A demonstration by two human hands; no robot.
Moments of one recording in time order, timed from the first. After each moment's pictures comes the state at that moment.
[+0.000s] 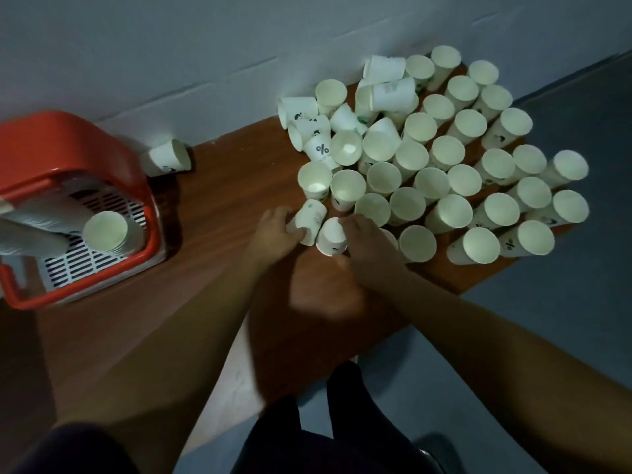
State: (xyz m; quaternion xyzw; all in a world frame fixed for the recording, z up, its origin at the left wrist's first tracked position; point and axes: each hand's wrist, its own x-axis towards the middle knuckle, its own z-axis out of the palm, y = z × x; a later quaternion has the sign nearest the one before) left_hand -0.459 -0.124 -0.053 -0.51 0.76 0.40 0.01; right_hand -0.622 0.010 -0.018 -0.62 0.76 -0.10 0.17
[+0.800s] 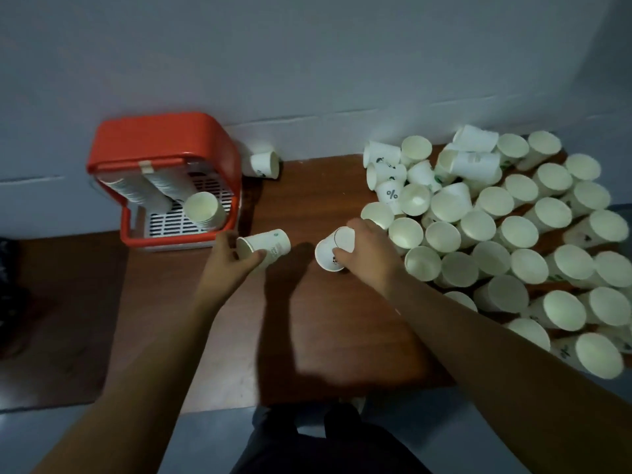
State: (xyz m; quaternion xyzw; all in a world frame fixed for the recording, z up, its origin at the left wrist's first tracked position) left_hand -0.315 -0.072 0.026 -0.71 0.51 0.42 -0.24; right_hand -0.585 -0.071 0.030 -0.66 0.69 -0.14 0.26
